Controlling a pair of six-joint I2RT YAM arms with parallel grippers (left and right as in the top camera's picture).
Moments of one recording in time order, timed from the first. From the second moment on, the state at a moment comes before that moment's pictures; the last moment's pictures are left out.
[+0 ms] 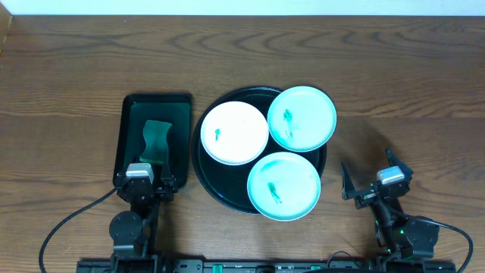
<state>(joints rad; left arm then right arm) 0.01 0.01 0.01 -0.10 0.01 -0.04 -0.06 0.01 0.01 -0.04 -0.34 -0.12</state>
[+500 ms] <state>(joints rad) 0.01 0.01 0.01 -0.10 0.01 -0.04 -0.06 0.01 0.01 -0.04 -0.35 -0.12</state>
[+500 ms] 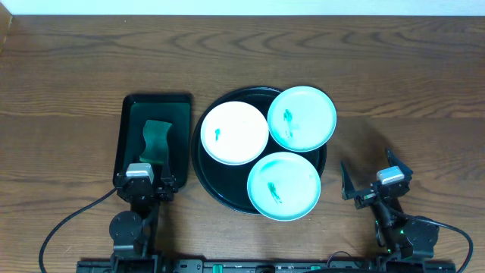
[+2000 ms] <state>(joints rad) 0.01 0.91 1.19 -1.05 0.00 -0.07 -0.06 0.82 0.87 -0.73 -0.39 0.04</state>
